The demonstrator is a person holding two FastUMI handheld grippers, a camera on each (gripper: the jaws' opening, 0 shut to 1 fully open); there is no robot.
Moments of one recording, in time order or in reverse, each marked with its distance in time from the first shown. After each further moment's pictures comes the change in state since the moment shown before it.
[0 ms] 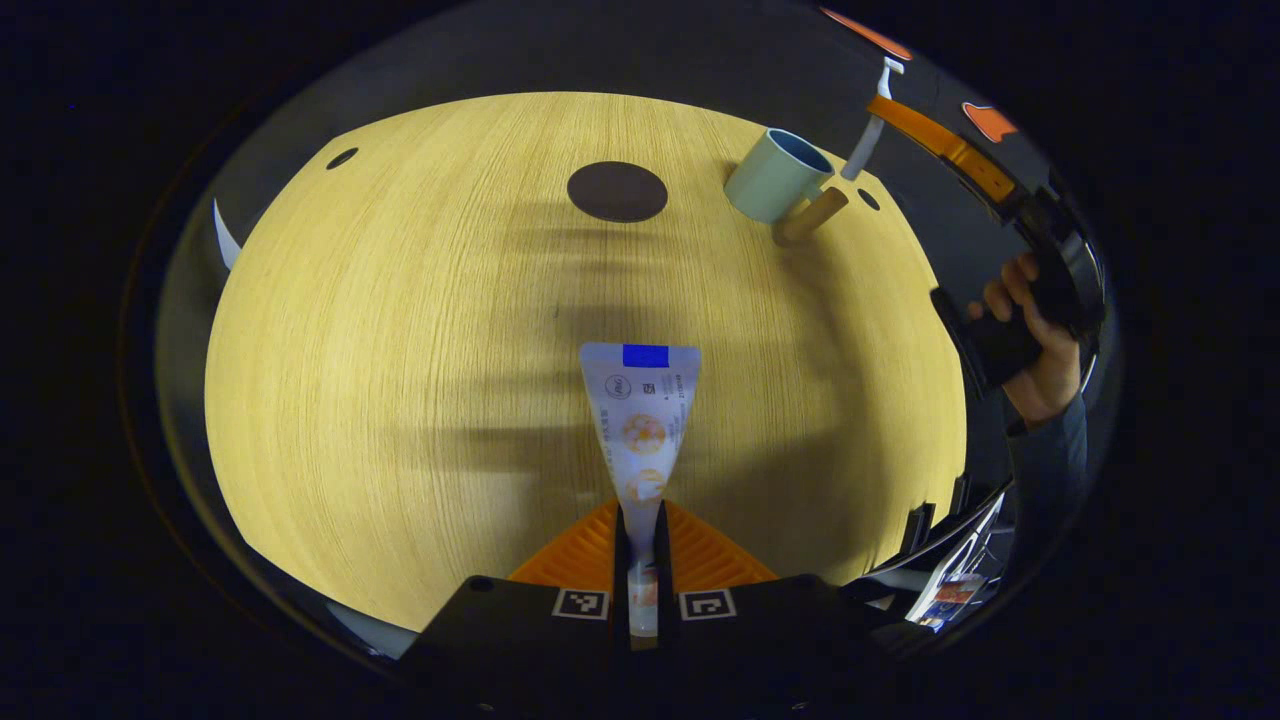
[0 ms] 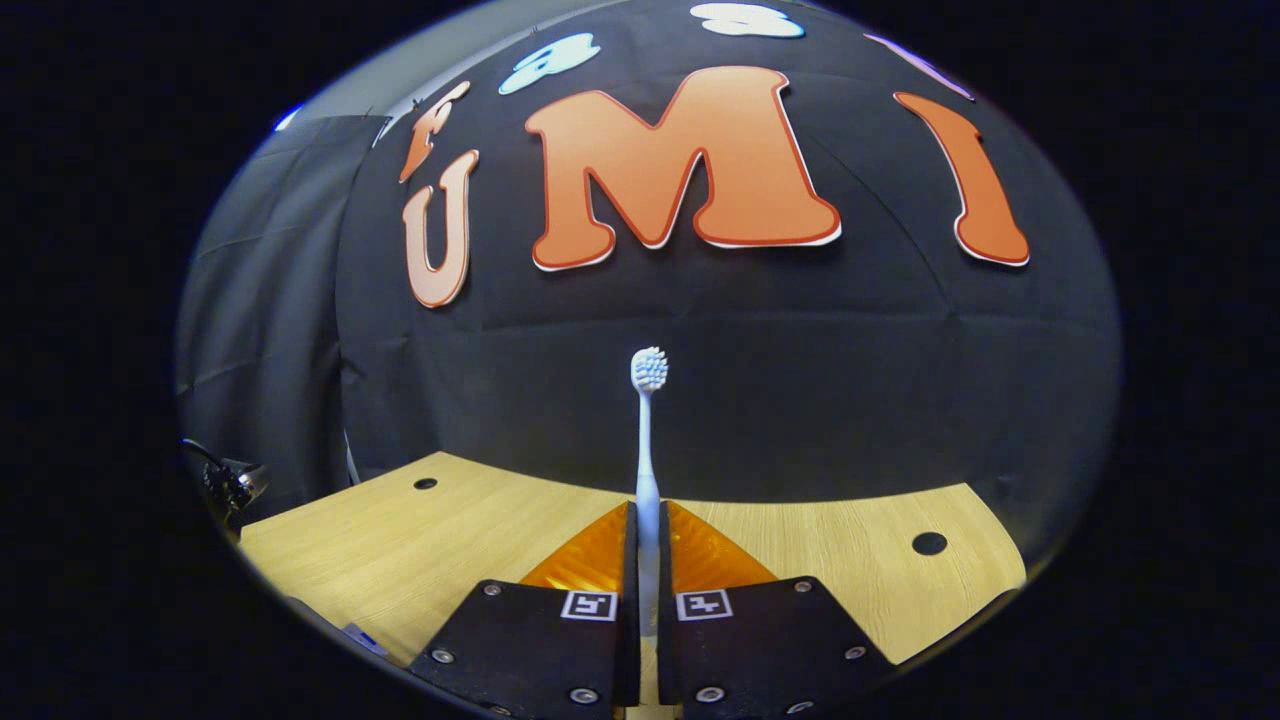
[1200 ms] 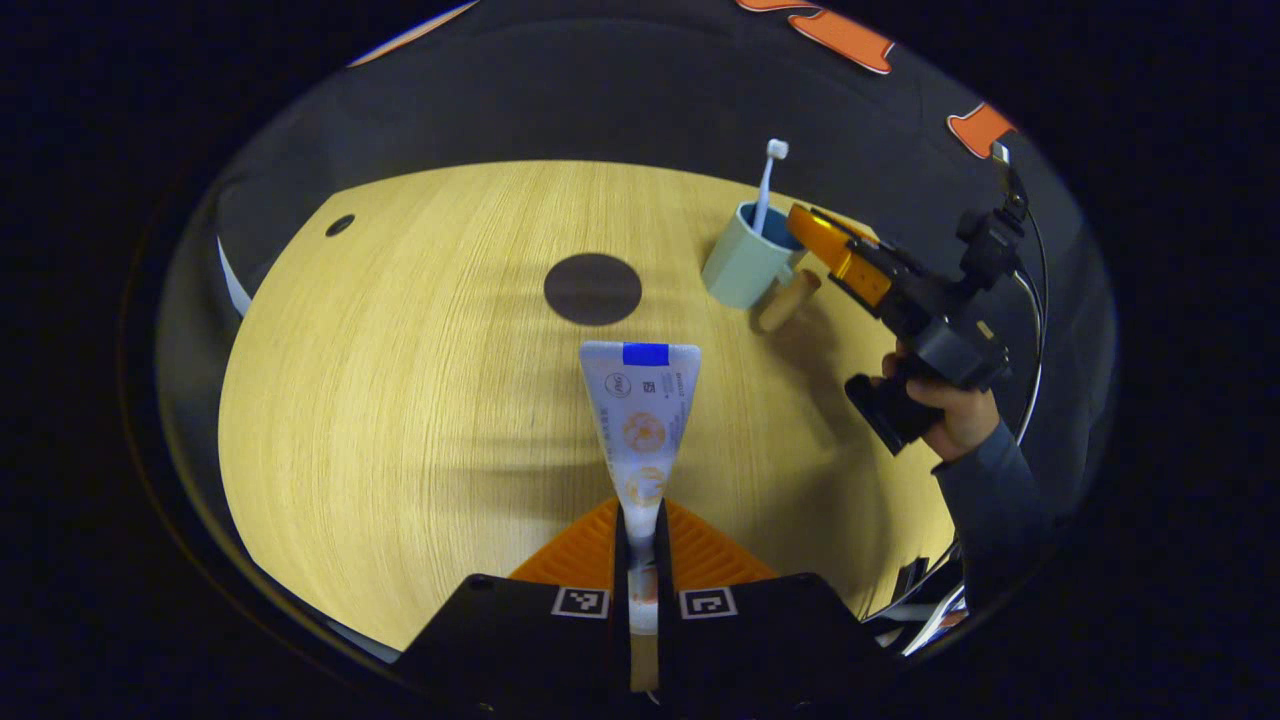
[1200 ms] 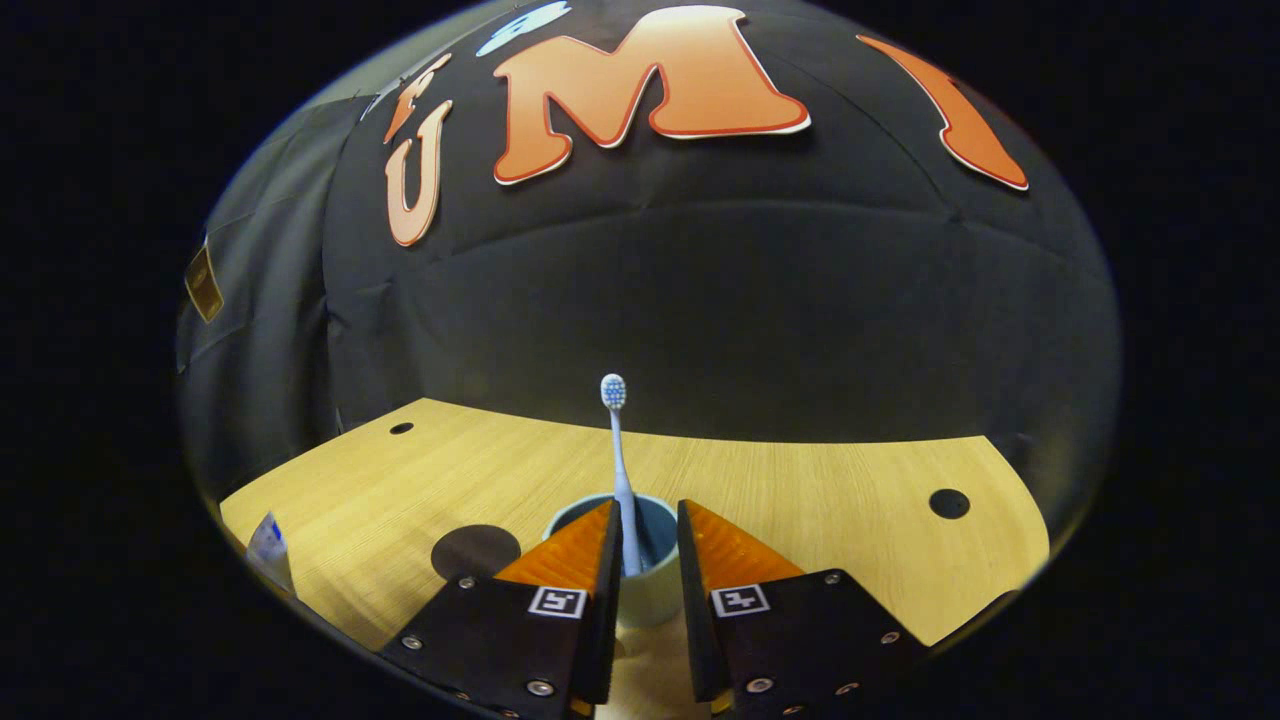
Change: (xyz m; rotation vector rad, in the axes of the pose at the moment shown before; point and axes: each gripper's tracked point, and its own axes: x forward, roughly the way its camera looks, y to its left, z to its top) left arm 0.023 -0.022 0.121 0.067 -0.284 0.029; right arm 0.009 -0.048 -0.097 0.012 0.213 0.018
